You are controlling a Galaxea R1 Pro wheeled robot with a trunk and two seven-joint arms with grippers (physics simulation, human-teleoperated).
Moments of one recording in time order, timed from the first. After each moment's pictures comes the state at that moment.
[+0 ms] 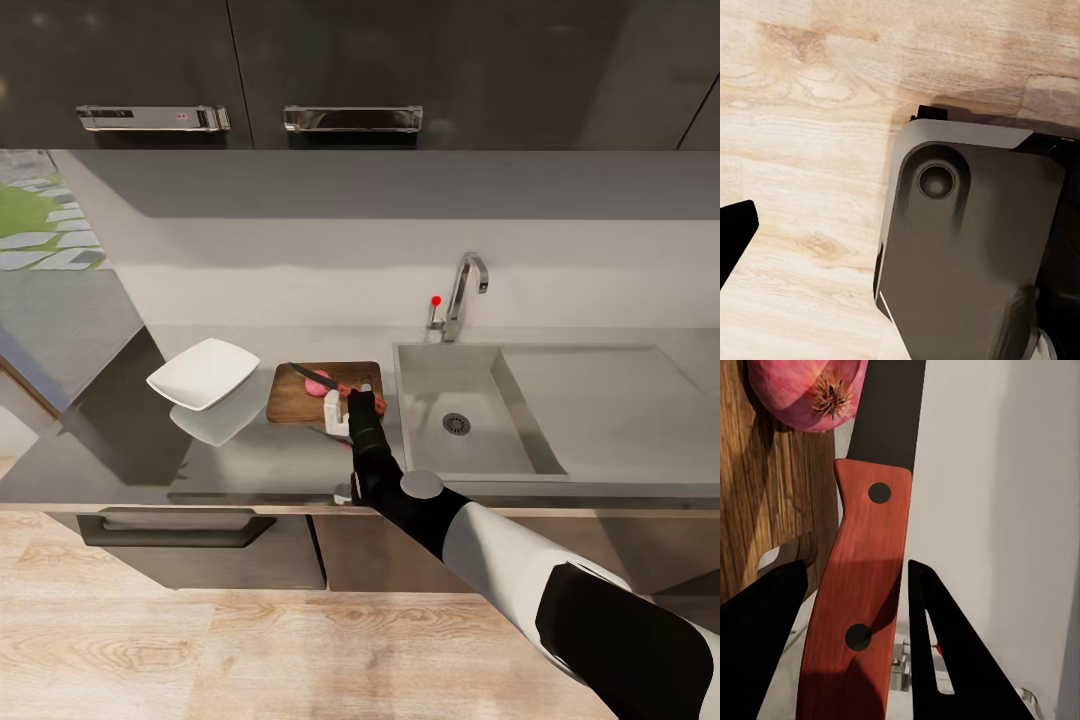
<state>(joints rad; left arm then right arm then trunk) -0.33 0.01 -0.22 0.07 0.38 -0.23 0.06 -1.07 0.17 1.06 -0.60 0.76 0.48 -0.30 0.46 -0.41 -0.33</state>
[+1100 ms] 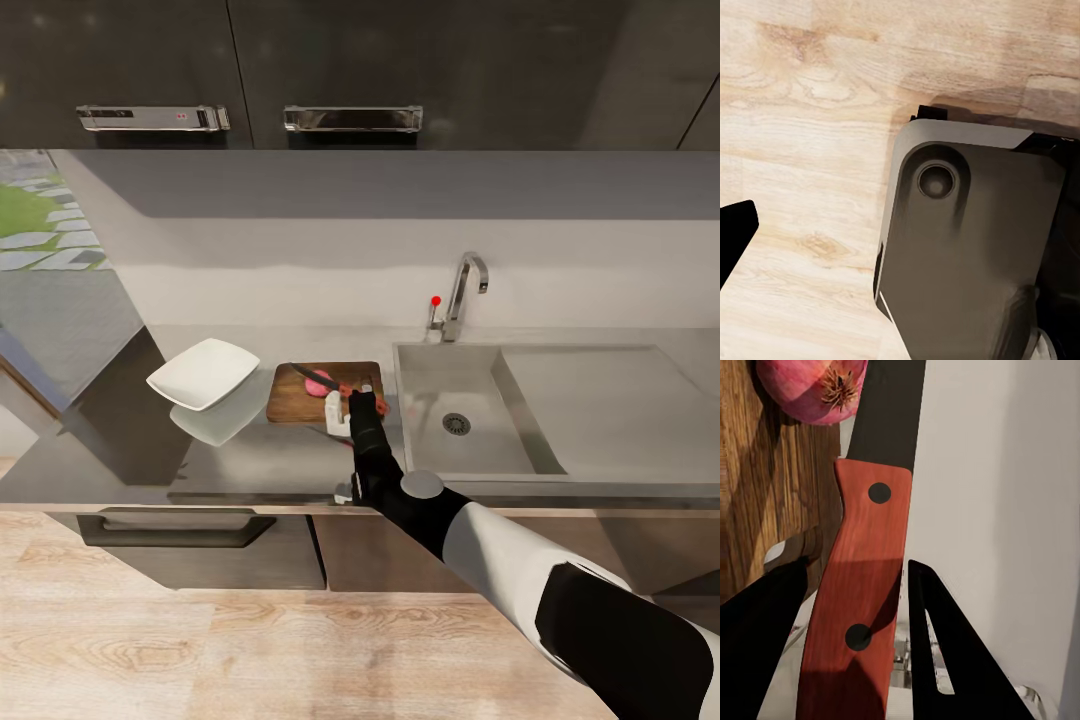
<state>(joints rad) -0.33 0.01 -0.22 0.07 0.38 -0.23 0.06 -1.07 0.17 1.06 -0.59 0.76 0.48 -0.30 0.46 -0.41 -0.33</state>
